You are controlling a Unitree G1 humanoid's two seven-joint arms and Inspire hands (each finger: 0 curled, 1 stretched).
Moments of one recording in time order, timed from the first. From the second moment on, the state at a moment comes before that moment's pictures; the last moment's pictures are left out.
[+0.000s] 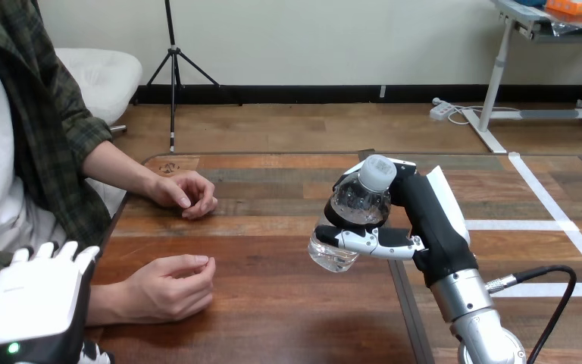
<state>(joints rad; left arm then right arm) 0.36 0.39 0.05 -0.22 1.19 0.12 0.01 -0.28 -0.16 0.04 0.71 -0.21 -0.79 -0.01</state>
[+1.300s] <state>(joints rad) 0.18 0.45 -0.07 -0.10 1.17 0.17 -0.05 -0.28 -0.16 0.04 0.71 -0.20 -0.79 0.01</state>
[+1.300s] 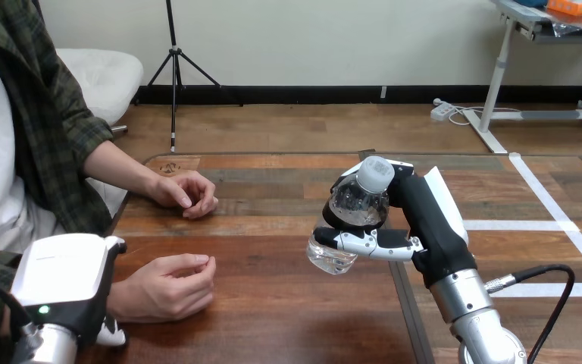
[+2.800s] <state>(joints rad) 0.04 0.46 -0.21 0.00 1.15 0.33 -0.12 -0.28 -0.16 0.04 0.71 -0.19 -0.78 0.03</state>
